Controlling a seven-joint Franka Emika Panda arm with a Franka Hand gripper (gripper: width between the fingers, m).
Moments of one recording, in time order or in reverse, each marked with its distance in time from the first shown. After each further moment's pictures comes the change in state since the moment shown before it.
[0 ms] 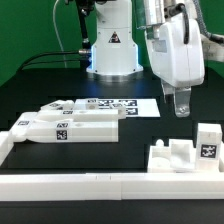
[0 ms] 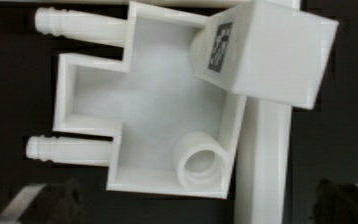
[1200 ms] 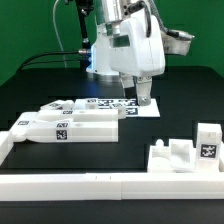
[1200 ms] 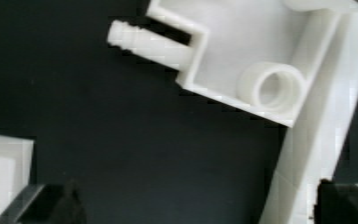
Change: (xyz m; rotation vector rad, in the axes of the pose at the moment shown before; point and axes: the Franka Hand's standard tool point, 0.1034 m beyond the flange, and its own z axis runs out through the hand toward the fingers) arm 0.066 0.053 -0.009 -0.027 -0.012 -0.322
